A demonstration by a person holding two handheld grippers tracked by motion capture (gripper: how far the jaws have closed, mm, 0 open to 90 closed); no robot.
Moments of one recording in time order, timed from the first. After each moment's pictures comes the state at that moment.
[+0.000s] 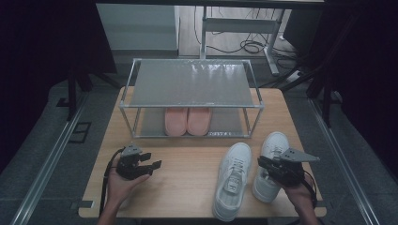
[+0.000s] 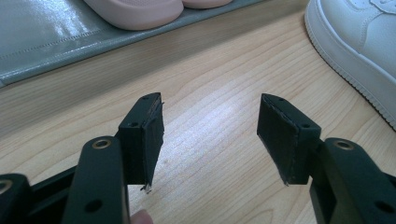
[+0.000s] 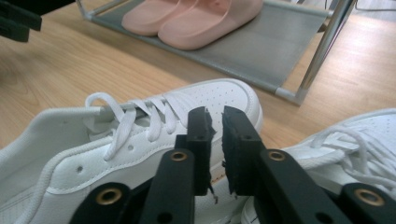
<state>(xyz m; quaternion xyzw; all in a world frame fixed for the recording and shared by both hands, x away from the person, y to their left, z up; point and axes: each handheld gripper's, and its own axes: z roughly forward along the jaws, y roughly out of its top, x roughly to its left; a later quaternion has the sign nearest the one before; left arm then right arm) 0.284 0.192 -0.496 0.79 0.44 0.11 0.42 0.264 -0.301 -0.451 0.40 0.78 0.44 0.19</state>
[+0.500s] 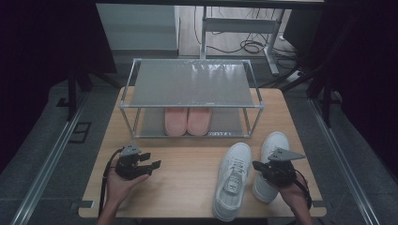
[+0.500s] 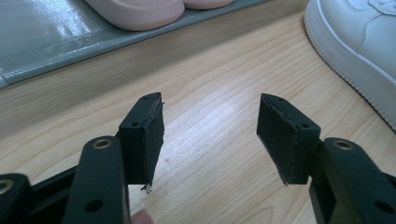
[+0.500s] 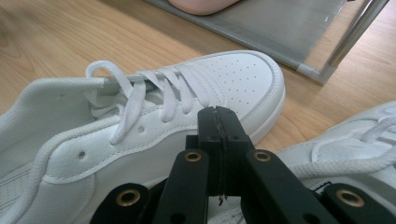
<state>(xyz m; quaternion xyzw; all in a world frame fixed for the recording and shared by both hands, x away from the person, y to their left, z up) 0.284 0.194 -0.495 0.79 0.44 0.11 0.42 0.268 -0.282 -0.457 0.39 0.82 0.38 0.17</state>
